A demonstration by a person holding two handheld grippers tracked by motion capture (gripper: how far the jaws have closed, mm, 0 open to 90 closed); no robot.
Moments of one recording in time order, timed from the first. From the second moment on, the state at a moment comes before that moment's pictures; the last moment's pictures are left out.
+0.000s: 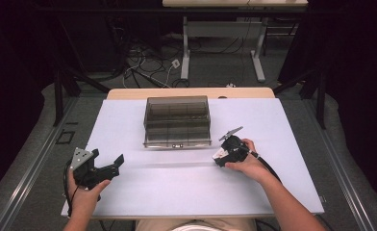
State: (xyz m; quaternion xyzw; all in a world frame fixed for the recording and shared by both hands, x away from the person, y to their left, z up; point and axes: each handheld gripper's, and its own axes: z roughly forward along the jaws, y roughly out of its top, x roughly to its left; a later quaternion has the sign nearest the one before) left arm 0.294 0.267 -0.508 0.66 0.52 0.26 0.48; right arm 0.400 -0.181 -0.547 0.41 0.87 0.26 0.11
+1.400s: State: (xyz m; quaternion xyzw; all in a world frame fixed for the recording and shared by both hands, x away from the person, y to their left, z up) left arm 0.294 0.267 -0.508 0.66 0.52 0.26 0.48; right arm 0.392 -0.174 -0.543 0.41 0.87 0.25 0.13
